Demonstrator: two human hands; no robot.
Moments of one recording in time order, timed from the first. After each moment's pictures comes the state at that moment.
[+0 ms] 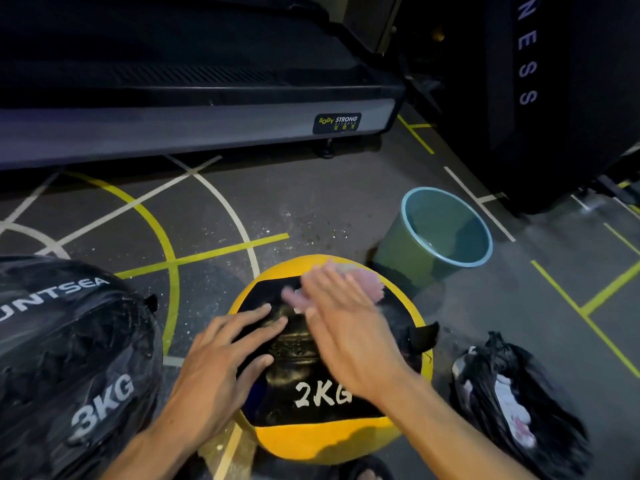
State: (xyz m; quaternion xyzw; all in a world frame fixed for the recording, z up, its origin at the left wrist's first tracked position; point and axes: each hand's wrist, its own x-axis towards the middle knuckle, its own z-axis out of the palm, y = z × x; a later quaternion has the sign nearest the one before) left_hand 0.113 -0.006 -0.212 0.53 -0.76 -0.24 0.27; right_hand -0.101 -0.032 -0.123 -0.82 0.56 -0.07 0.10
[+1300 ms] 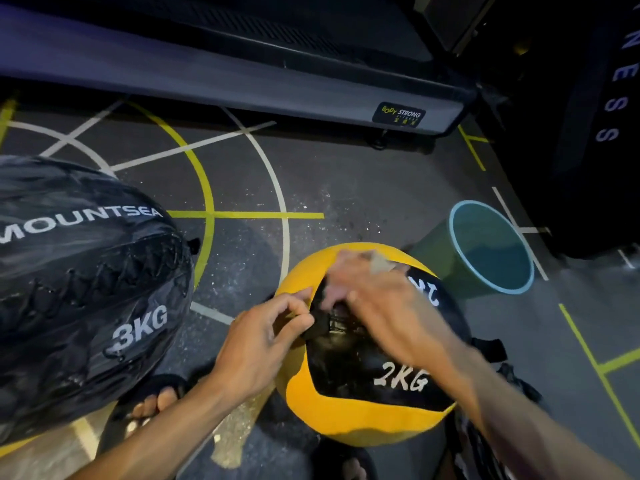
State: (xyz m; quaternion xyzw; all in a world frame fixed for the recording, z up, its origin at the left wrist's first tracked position) left_hand 0.086 0.008 -0.210 0.53 -0.53 -0.50 0.43; right_hand -0.120 -0.069 -0.121 -0.90 0.41 0.00 0.15
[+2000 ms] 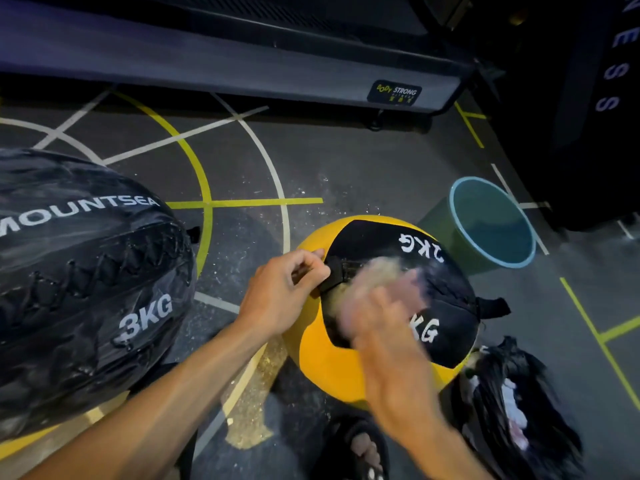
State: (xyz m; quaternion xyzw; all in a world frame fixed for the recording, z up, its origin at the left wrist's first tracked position) left_hand 0.080 -0.036 -0.214 0.54 -0.52 -0.51 0.43; right_hand -0.134 0.032 -0.184 -0.86 0.50 -0.12 0.01
